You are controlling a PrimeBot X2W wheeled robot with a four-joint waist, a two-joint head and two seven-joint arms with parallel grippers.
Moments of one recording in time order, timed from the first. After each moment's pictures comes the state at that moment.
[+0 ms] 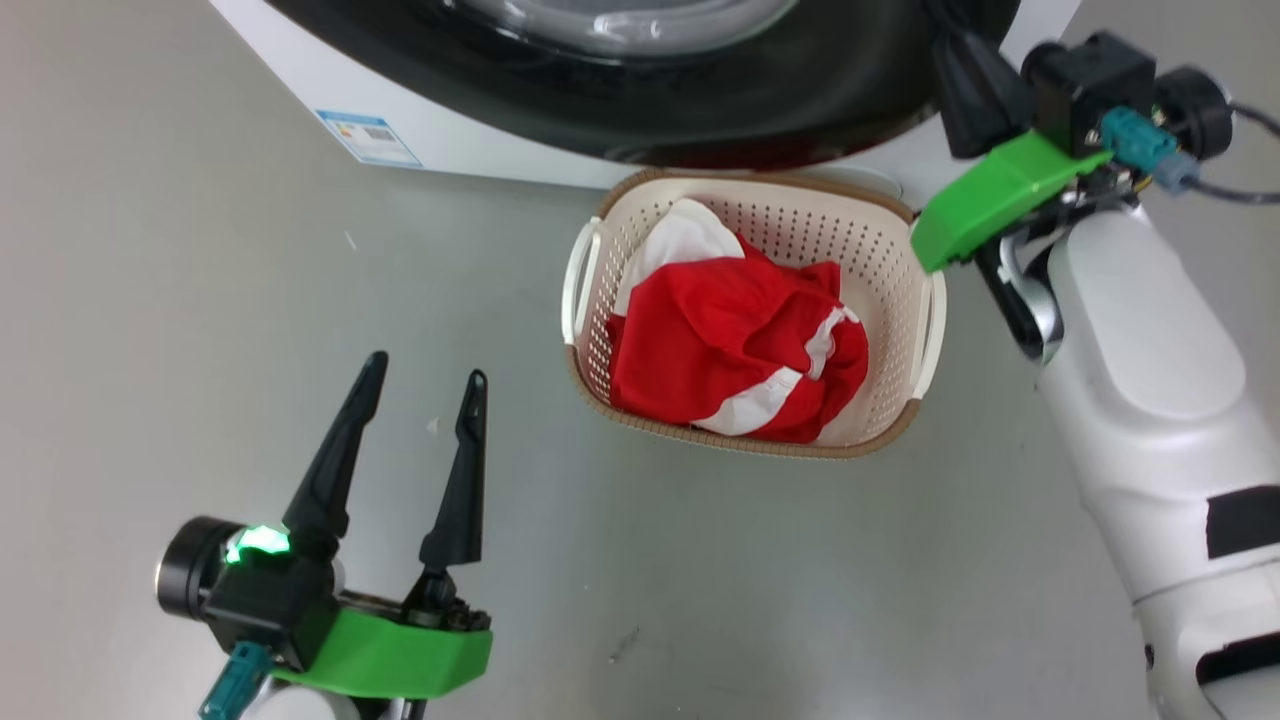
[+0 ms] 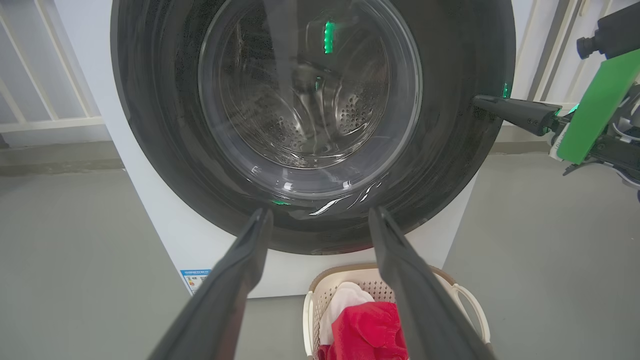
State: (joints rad) left arm -0.21 0.07 -0.19 -0.03 -0.17 -0.01 -0.25; right arm -0.92 -0.07 0.15 0.74 0.11 0.13 -0.26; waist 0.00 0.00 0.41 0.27
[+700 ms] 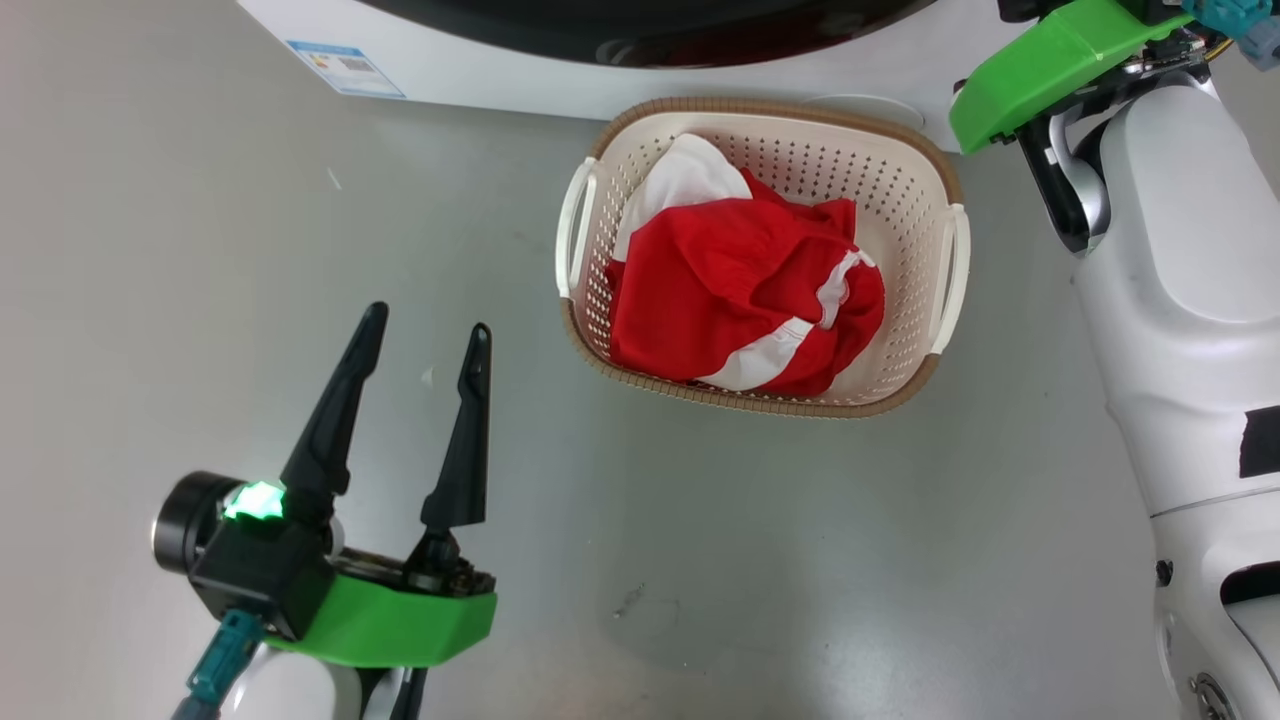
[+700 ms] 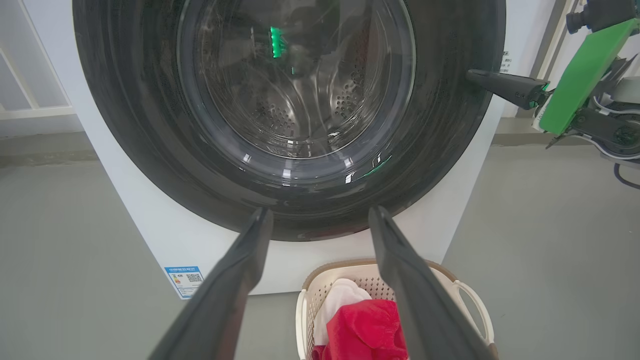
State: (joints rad) left arm -0.27 0.04 -0.16 -0.03 -0.16 -0.04 -0.25; right arm -1.09 -0.06 0.06 0.78 0.03 0.14 -0.26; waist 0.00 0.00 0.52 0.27
